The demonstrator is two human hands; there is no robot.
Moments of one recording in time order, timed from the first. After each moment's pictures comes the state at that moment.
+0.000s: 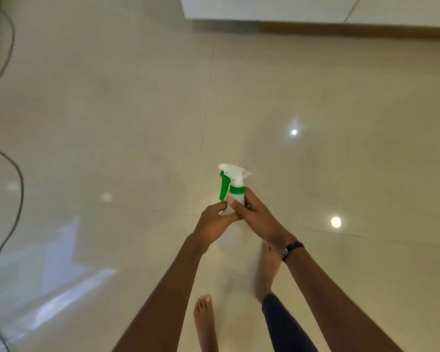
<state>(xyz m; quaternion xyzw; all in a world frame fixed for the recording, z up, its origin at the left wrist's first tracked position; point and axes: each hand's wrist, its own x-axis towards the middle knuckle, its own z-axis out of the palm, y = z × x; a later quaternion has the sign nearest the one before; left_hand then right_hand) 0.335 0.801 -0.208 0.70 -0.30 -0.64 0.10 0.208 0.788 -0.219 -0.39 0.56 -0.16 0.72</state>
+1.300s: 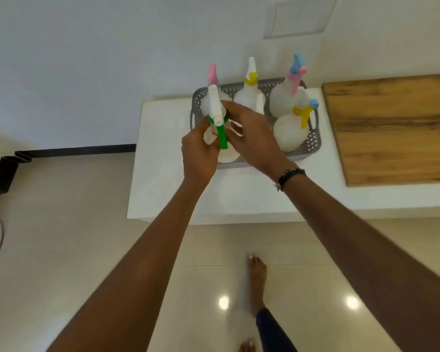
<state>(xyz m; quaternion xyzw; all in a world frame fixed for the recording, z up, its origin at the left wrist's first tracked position) 0.272 0.035 -0.021 0.62 -0.59 -0.29 0.43 0.153 0.025 0.003 -0.71 0.52 -0.35 0.31</state>
